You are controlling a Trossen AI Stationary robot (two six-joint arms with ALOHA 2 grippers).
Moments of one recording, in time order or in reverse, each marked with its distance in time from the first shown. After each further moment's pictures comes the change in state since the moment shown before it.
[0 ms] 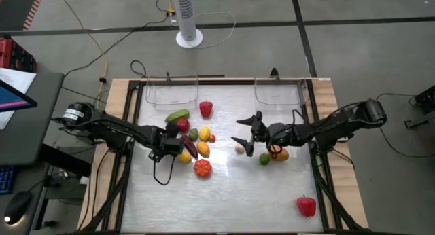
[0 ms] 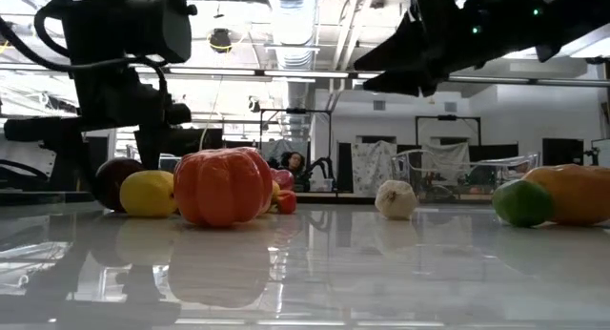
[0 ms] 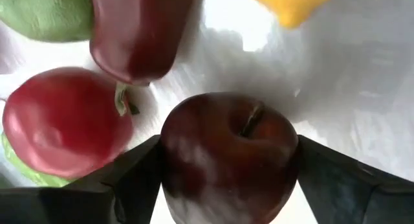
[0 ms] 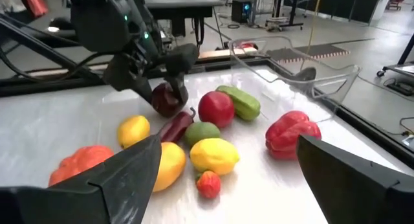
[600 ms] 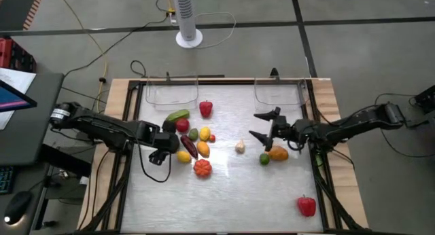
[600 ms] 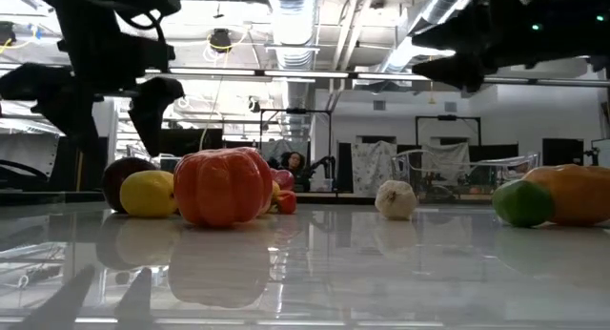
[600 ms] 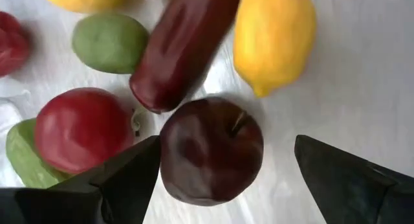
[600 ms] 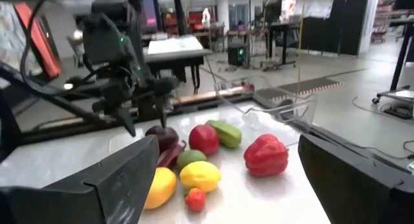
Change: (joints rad) left arm 0.000 -0.199 -0.004 0.047 0.147 -0.143; right arm -0.007 -0.364 -0.242 0.077 0.006 -0.009
